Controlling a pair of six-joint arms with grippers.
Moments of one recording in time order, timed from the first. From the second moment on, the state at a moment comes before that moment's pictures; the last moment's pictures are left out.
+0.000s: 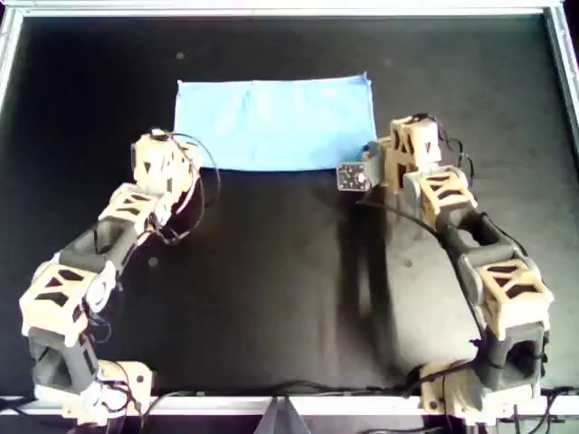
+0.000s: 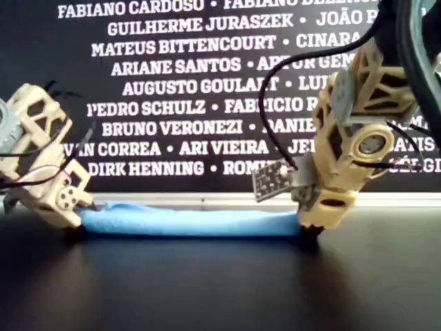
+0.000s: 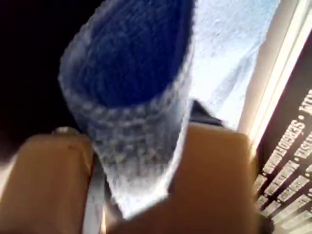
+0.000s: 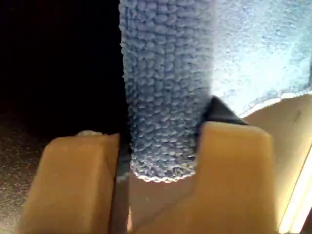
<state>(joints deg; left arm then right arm) -13.3 59.2 90.8 1.1 2.8 4.9 15.3 50.9 73.7 24.0 -5.5 7.4</state>
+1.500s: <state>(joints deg) -15.4 98.8 128.9 2.2 3.6 4.7 15.4 93.9 115.9 24.0 -6.4 7.2</state>
